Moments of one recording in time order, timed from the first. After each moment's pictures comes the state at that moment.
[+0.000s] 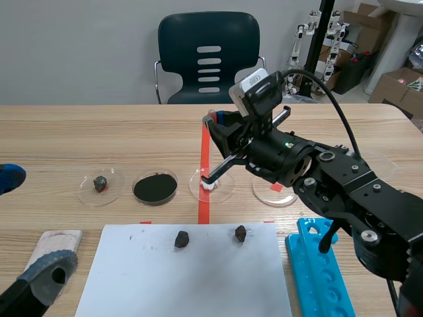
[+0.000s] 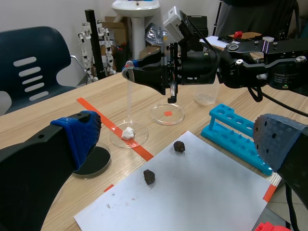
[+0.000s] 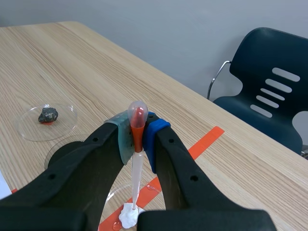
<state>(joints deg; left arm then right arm) 57.0 -25.0 -16.2 114.9 -3.1 -43.1 -41.4 9.4 10.5 -20.5 67.8 -5.1 24.9 24.3</state>
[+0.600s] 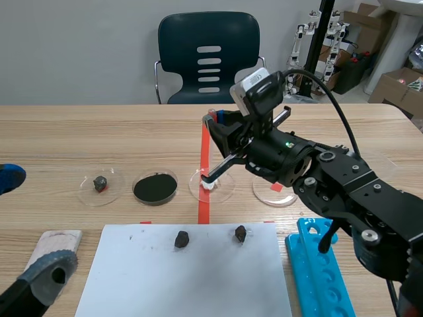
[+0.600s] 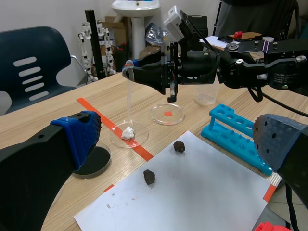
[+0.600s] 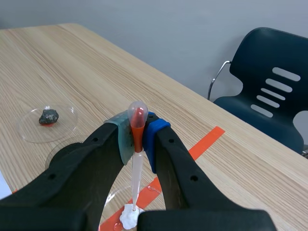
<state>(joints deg) 57.0 -25.0 -16.2 114.9 -3.1 -43.1 -41.4 9.4 10.5 -20.5 67.8 -3.3 25.1 24.3</state>
